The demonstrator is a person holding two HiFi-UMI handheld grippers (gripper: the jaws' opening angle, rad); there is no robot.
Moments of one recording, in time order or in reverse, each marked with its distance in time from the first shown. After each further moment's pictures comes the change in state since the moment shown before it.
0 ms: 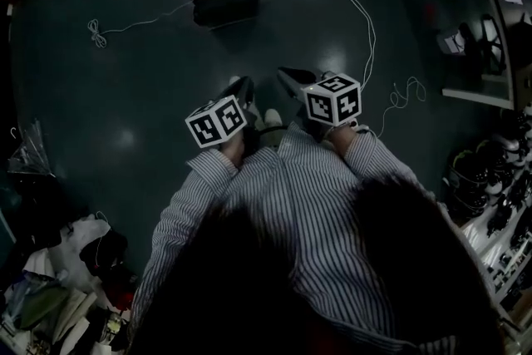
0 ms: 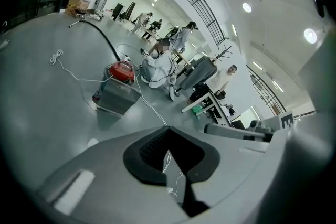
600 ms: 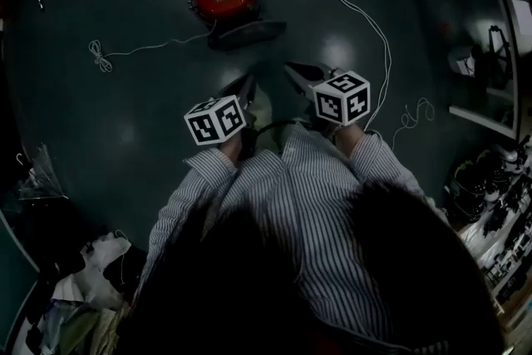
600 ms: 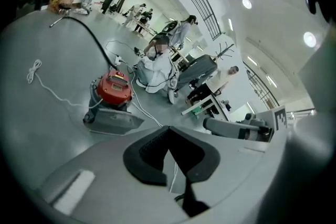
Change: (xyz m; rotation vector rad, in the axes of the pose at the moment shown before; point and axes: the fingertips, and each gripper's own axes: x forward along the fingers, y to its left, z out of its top) left arm 0.105 0.088 0.209 0.060 0.079 -0.057; right arm 0.167 -0.069 0.172 -0.003 0.006 -0.014
